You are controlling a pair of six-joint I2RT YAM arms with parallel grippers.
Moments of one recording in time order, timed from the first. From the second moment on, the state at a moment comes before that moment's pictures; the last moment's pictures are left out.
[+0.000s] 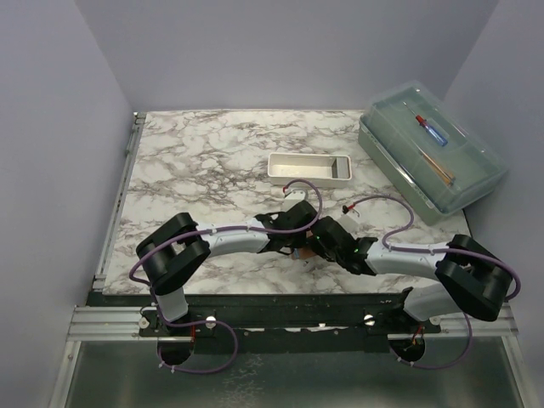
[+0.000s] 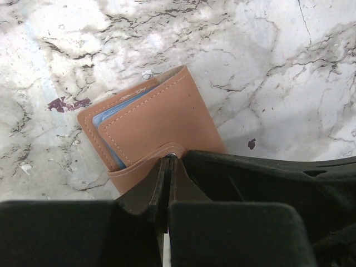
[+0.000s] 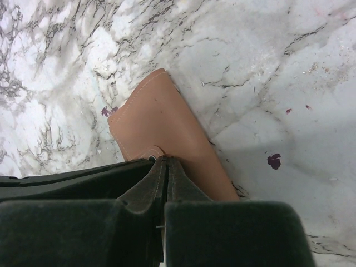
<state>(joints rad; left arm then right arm) -1.03 1.78 1.00 -0.20 -0.22 -0.84 0.91 1.41 0.50 0.03 0.38 1.31</state>
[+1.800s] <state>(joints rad) -0.55 1.73 0.84 -0.13 0.53 -0.76 0.72 1.51 0.49 0.24 -0.51 0.88</state>
